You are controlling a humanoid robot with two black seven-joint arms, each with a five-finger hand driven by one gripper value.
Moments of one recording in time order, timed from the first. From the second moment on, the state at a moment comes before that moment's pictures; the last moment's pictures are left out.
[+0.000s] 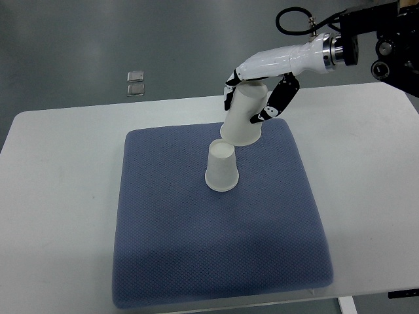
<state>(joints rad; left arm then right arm) -0.02 0.00 -0.05 -0.14 0.05 0.14 -0.05 1.39 -0.56 0.12 1.13 -1.44 0.41 0.49</state>
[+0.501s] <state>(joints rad) -0.02 0.00 -0.05 -0.14 0.05 0.14 -0.05 1.36 -0.45 0.12 1.04 -1.46 0.39 0.48</state>
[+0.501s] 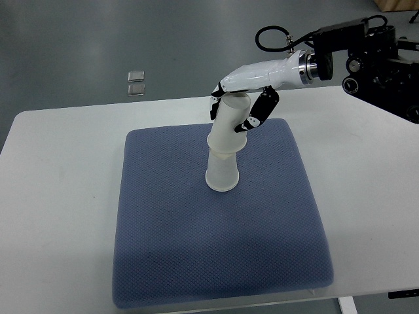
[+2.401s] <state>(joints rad) -0.02 0.00 -0.05 -0.14 0.05 0.14 -0.05 1.29 -0.44 0.26 0.98 -1.44 0.33 0.48</state>
